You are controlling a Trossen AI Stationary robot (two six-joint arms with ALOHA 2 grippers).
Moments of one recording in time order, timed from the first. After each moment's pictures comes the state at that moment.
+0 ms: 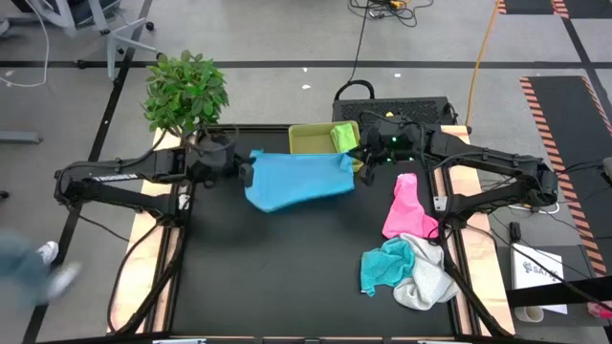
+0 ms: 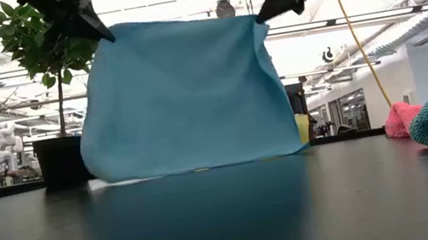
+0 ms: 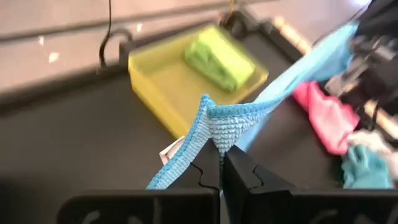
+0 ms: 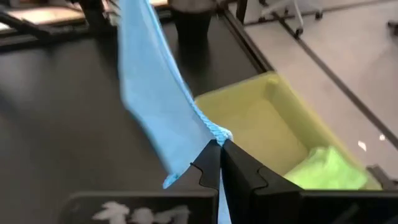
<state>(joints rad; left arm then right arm) 0.15 0.97 0.94 -0.58 -0.38 -0.68 -0.34 1.19 1.09 -0.49 -0.02 -0.02</state>
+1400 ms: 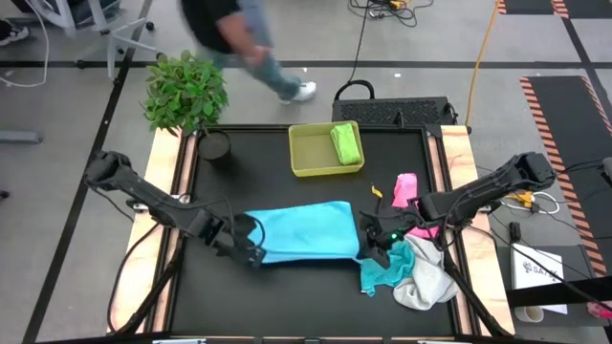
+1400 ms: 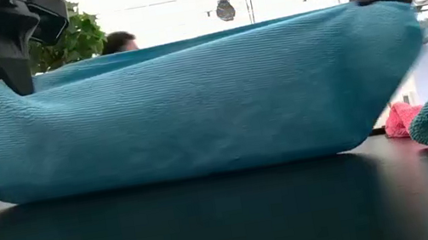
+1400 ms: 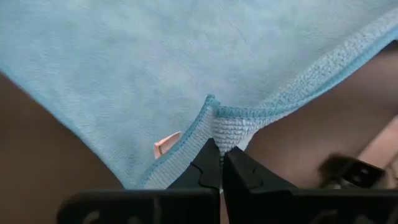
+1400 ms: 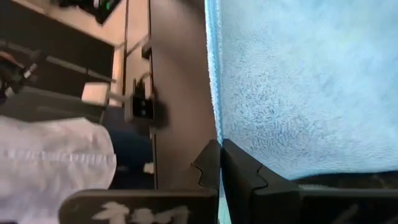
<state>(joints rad) -0.48 1.37 0.94 -0.70 -0.10 -1.48 0.30 1.20 0.62 -0.08 -0.26 0.83</state>
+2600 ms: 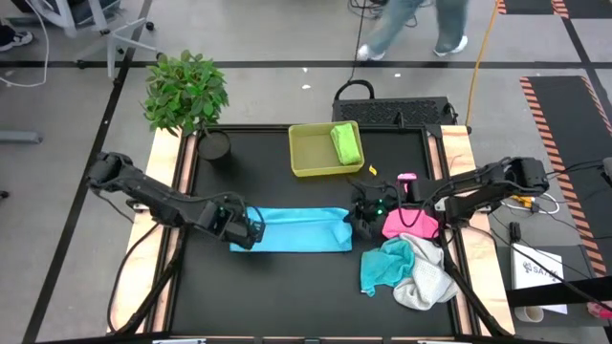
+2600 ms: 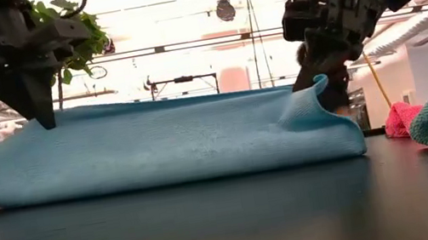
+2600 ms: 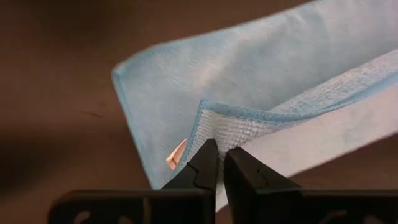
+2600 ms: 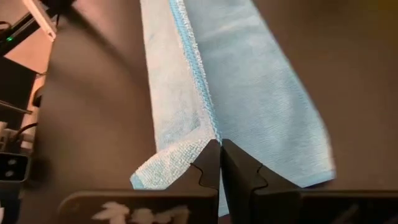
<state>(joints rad) -0.35 1.40 0.94 -0.99 -0.29 -1.60 -0.03 1.31 0.56 0.03 -0.19 0.47</state>
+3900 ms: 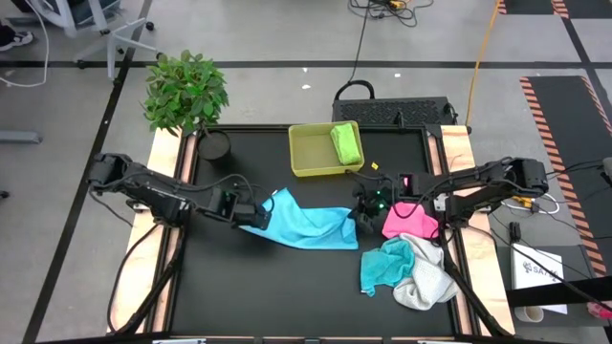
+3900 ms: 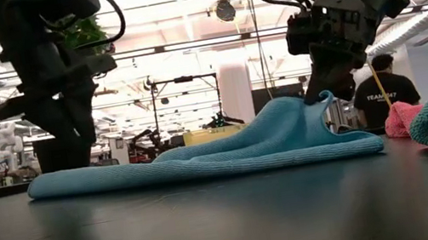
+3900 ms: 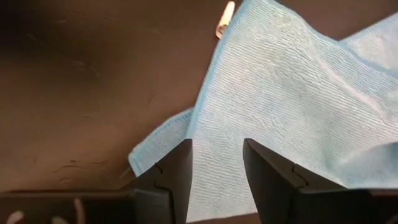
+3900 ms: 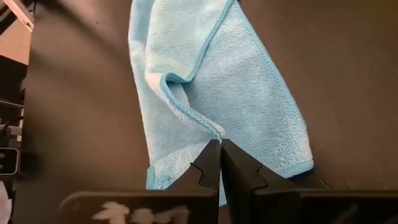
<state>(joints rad) -0.16 1.40 0.83 -0.75 -0.34 -1.29 -0.12 1.31 0.56 -0.05 -0.27 0.45</state>
